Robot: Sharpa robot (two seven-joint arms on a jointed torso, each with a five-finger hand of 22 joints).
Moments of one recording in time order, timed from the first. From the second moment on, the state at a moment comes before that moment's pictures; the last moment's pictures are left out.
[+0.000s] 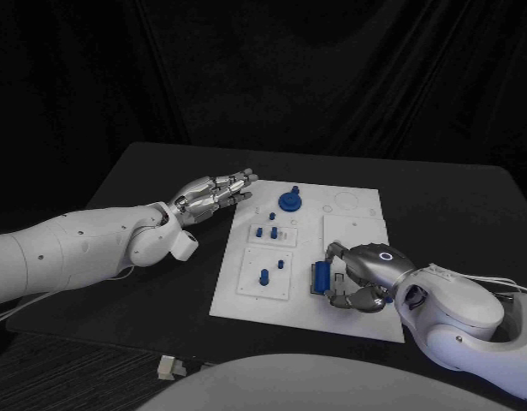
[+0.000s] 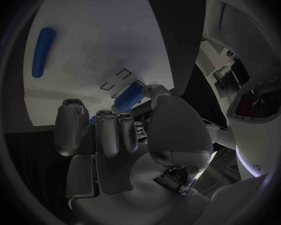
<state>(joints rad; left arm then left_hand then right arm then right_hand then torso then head) 1.06 -0.85 -0.21 1.21 -0.25 0.24 0.68 1.32 0.29 -0.20 0.23 0.41 0.38 0.10 0.07 0.04 0.01 0.06 0.00 0.00 0.00 0.13 0.00 0.00 0.16 0.00 0.24 0.01 0.01 1.03 -0.90 -0.21 1.85 -1.79 -0.24 -0.39 1.12 -0.10 0.10 0.29 1.00 0.20 0.13 1.02 0.23 1.47 0.01 1.57 1.31 1.46 -0.05 1.51 1.31 0.05 1.47 0.06 1.31 1.31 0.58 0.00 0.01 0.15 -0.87</state>
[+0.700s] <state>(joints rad) 1.06 -0.85 -0.21 1.21 -0.25 0.25 0.68 1.32 0.29 -0.20 0.23 0.41 0.38 0.10 0.07 0.04 0.01 0.07 0.00 0.00 0.00 0.13 0.00 0.00 0.16 0.00 0.24 0.01 0.01 1.03 -0.89 -0.21 1.85 -1.79 -0.21 -0.40 1.10 -0.10 0.13 0.28 0.93 0.19 0.12 0.97 0.23 1.47 0.01 1.57 1.31 1.46 -0.05 1.51 1.31 0.05 1.47 0.06 1.31 1.31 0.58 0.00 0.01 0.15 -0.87</state>
